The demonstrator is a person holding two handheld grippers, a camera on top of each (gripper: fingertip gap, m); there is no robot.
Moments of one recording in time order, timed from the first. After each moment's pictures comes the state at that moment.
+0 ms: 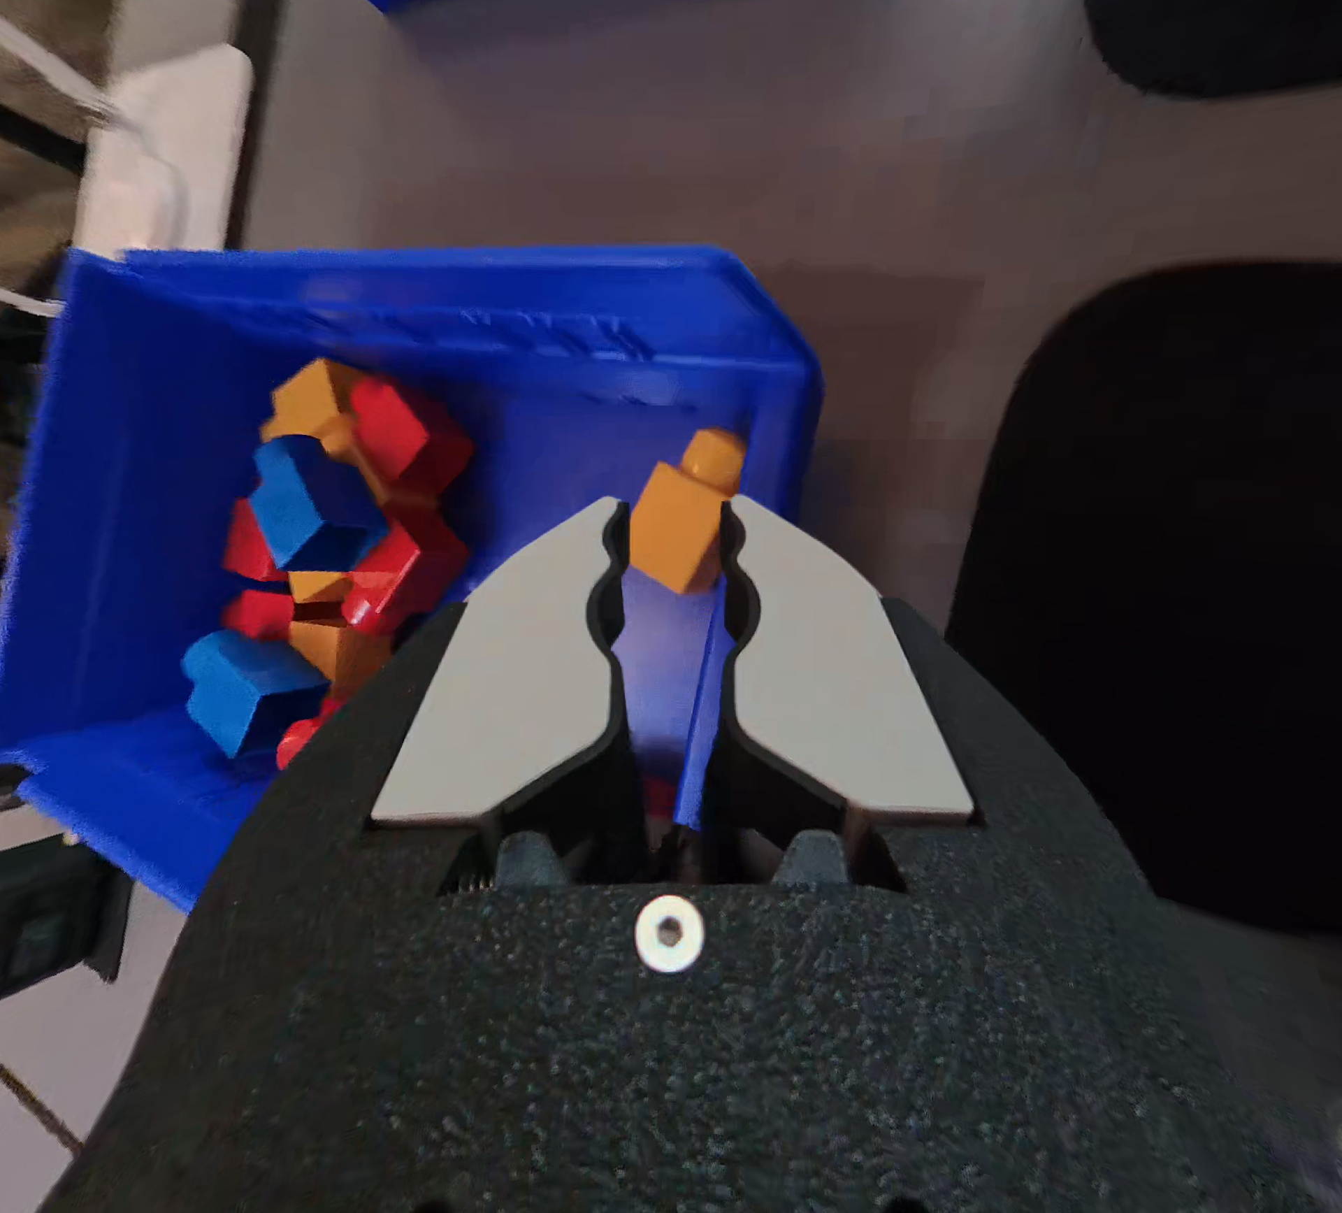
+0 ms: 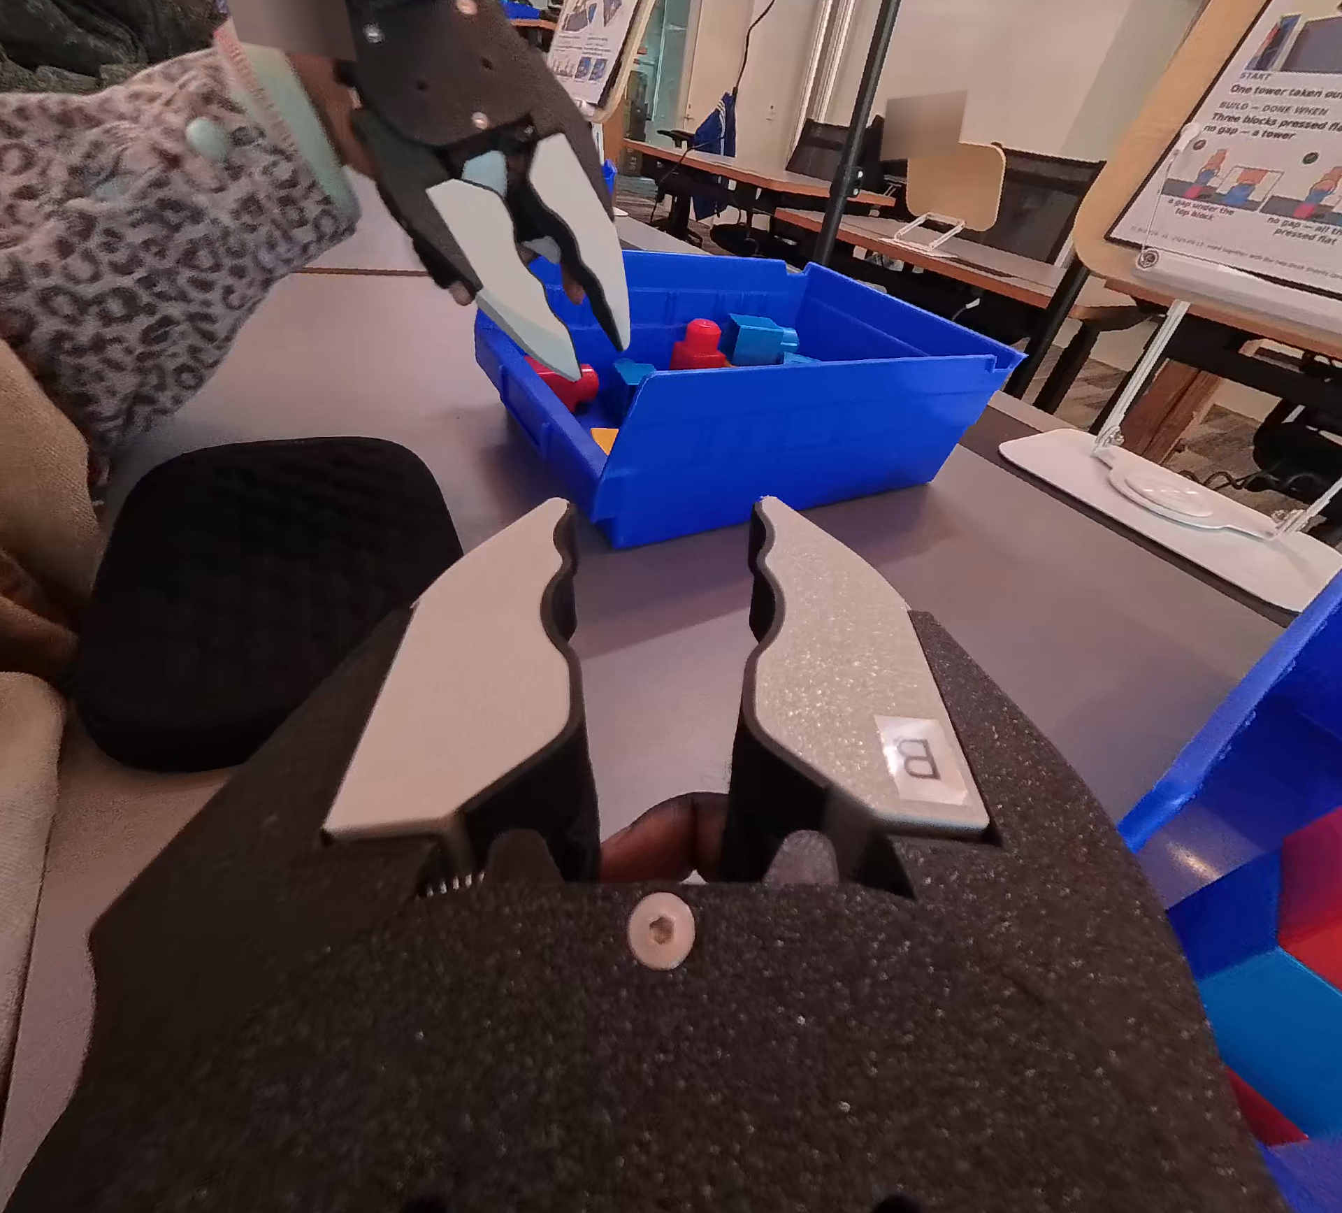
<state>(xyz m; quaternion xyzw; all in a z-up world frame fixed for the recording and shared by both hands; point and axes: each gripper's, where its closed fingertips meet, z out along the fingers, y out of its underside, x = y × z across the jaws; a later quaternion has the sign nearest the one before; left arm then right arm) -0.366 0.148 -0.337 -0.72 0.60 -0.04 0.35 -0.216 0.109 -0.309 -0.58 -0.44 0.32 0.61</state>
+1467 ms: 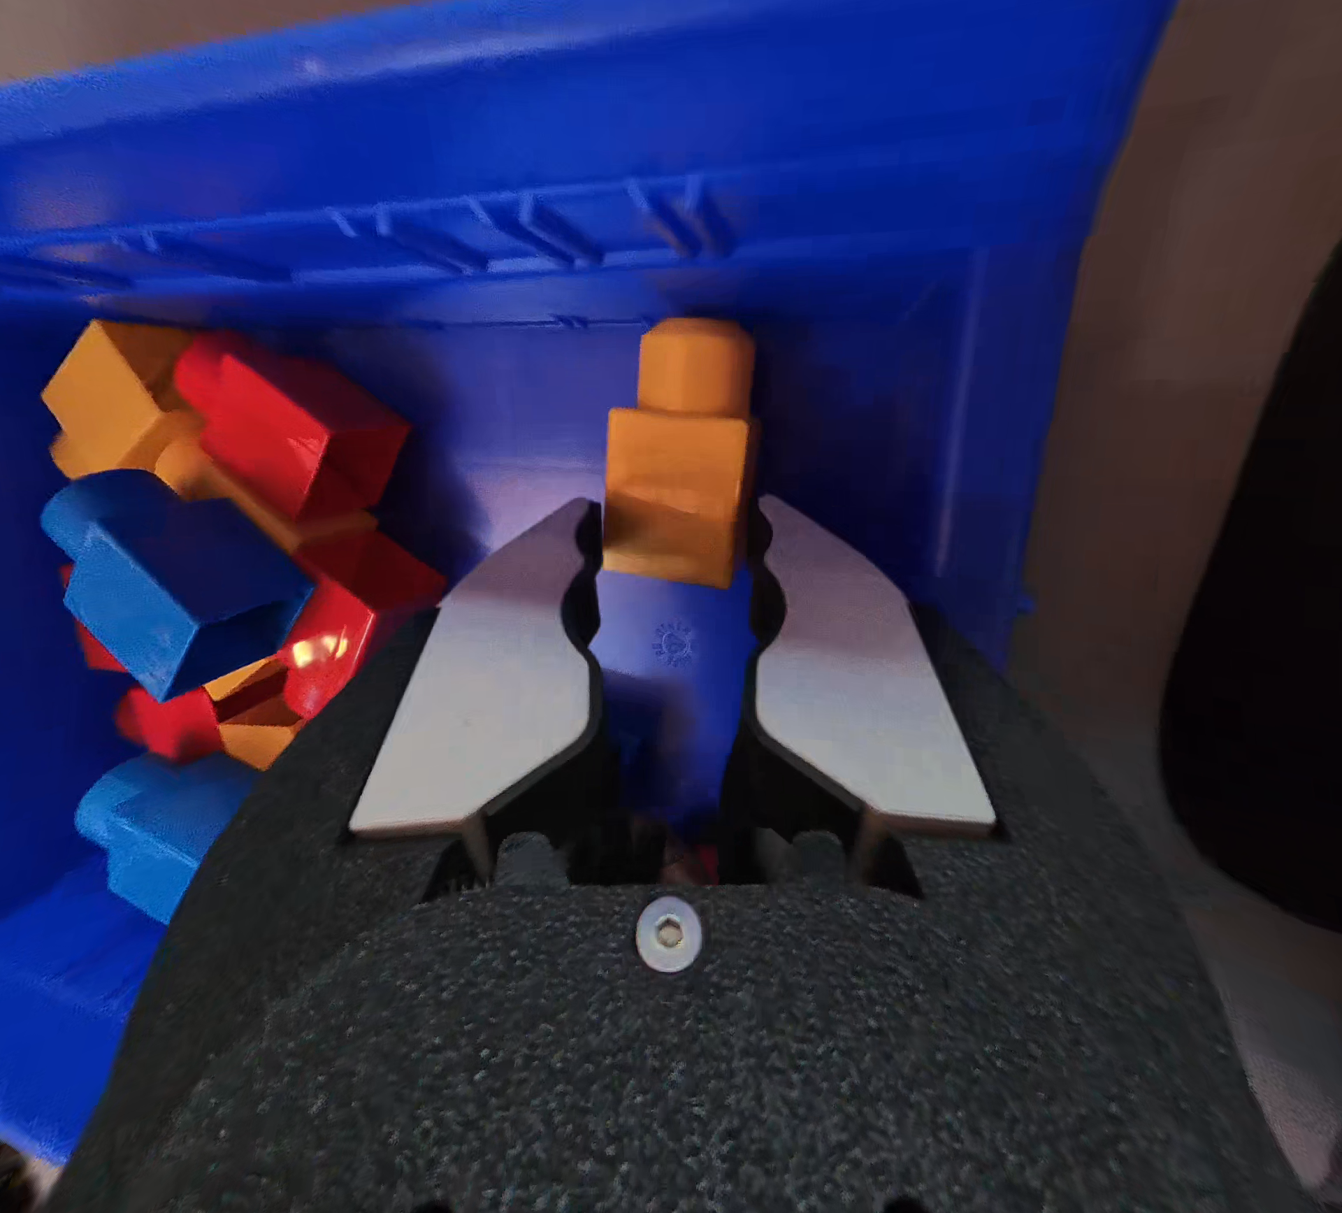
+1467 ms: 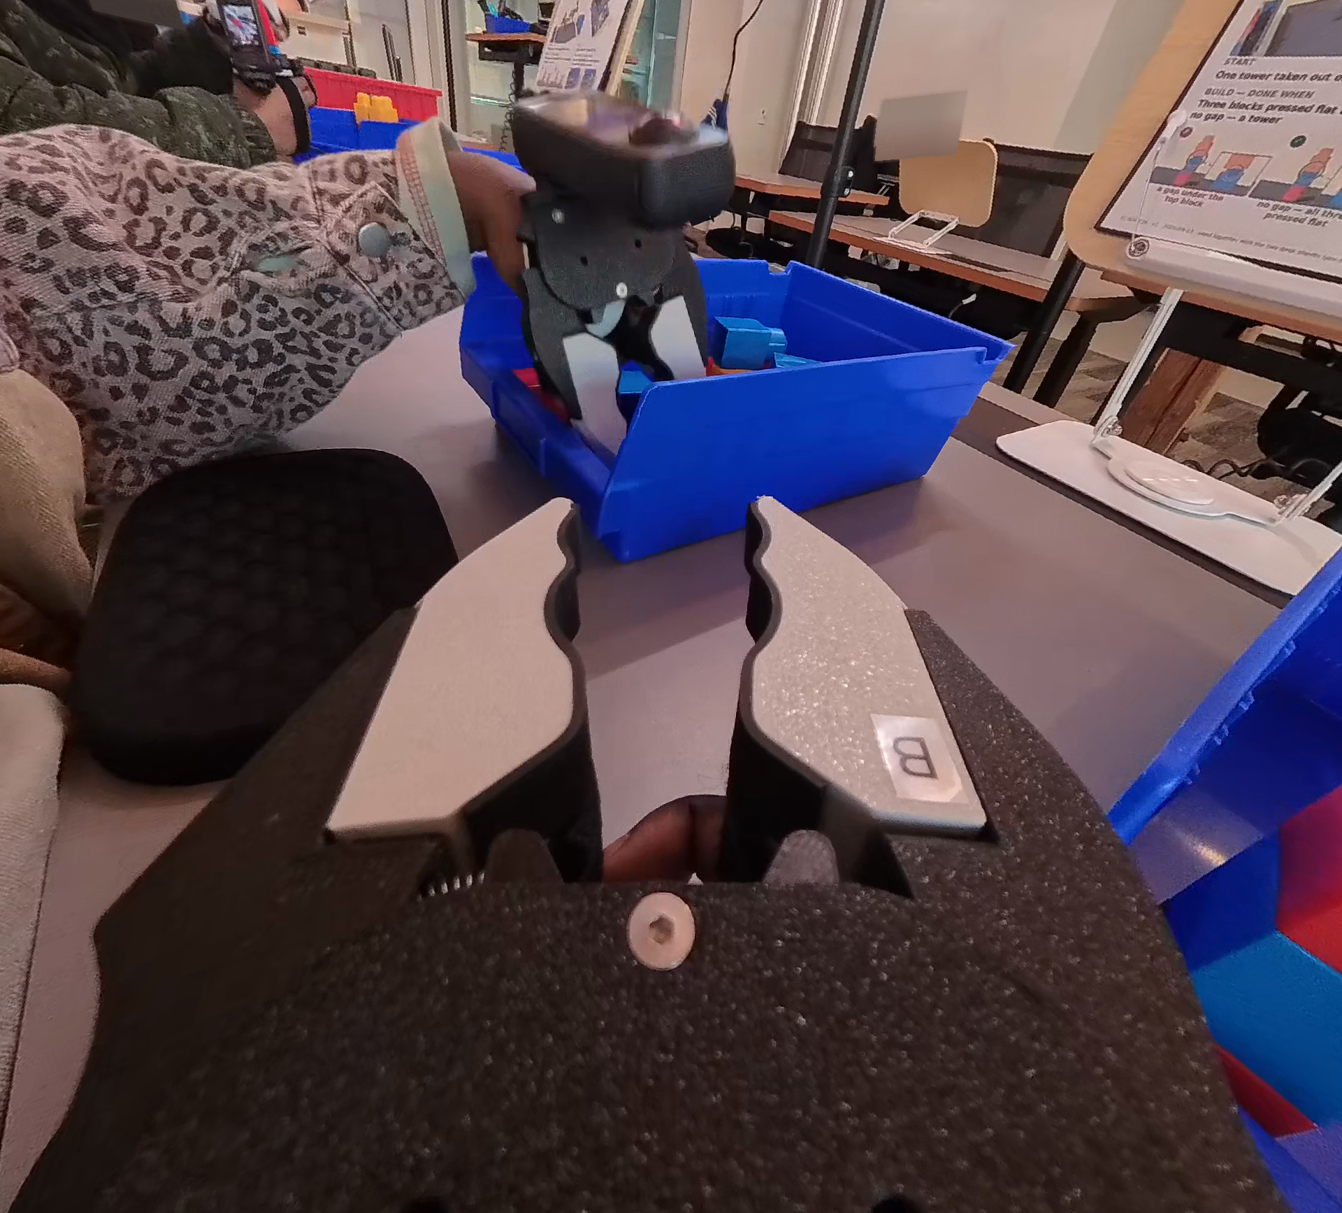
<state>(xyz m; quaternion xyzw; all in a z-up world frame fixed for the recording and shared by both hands) -0.370 0.195 -0.405 -0.73 0.65 0.00 0.21 -0.218 0.113 -0.310 -0.59 -0.43 0.33 0.61</state>
